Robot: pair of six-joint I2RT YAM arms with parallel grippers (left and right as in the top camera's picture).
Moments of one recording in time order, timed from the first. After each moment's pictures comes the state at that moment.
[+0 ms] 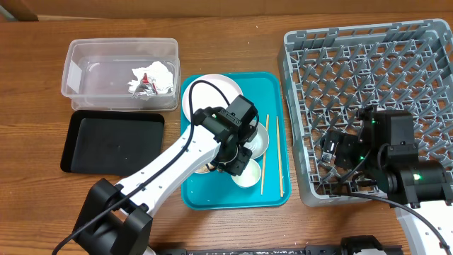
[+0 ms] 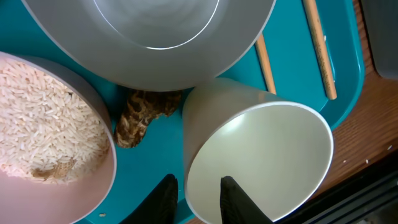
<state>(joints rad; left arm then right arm) -0.68 1.70 1.26 -1.05 0.18 -0.19 0.07 0.99 1.00 -1.05 -0.09 0.28</state>
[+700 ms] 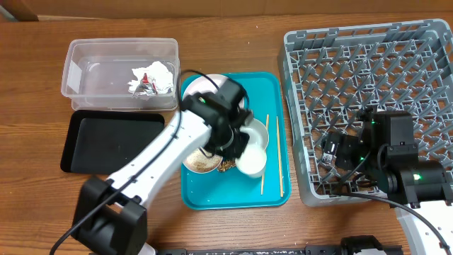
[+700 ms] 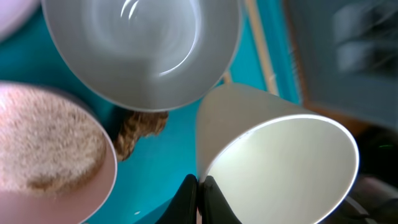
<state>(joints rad) -0.55 1.72 1.40 -1.09 0.37 -0.19 0.07 0.99 1.00 -1.06 -0.06 0.29</state>
